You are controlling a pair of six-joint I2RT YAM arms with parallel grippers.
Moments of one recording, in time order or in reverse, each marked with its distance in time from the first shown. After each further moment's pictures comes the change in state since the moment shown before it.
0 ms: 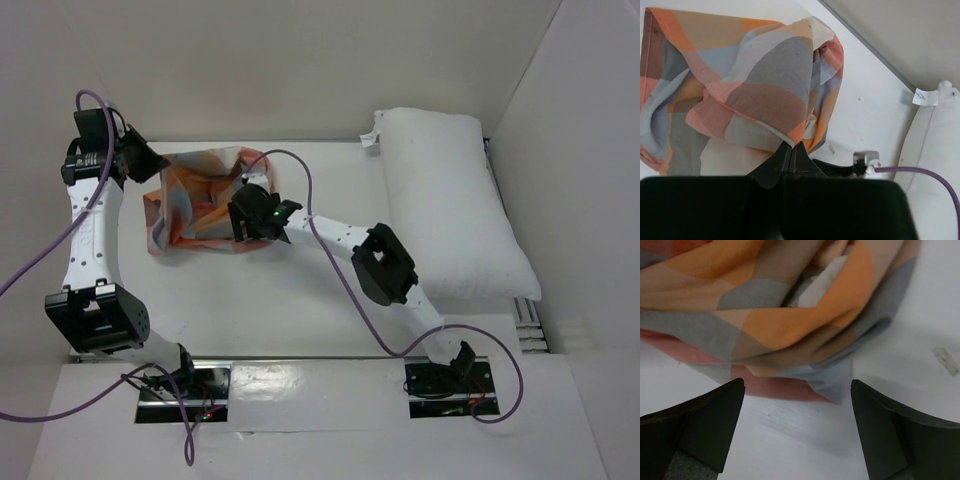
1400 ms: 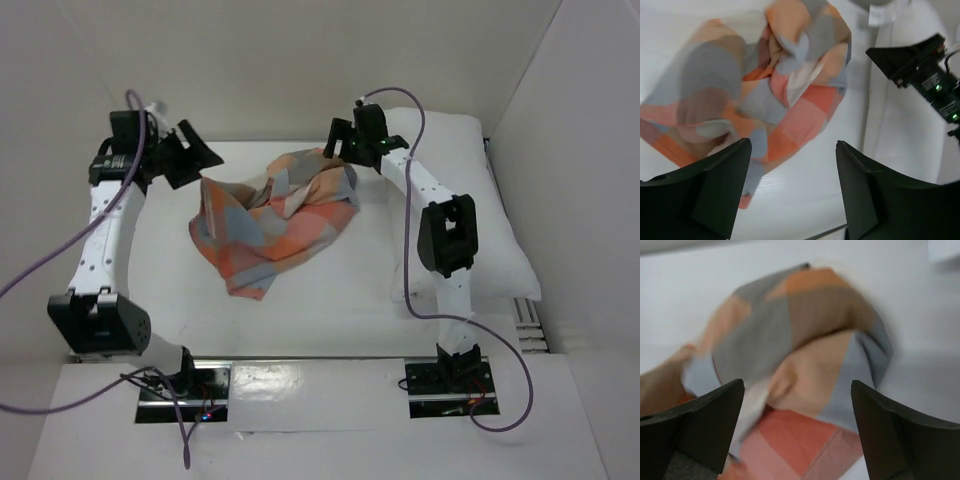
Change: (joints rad) left arm -0.132 -0.096 -0.092 0.027 0.172 -0.009; right arm -0.561 -0.140 0.015 0.076 -0.356 -0.030
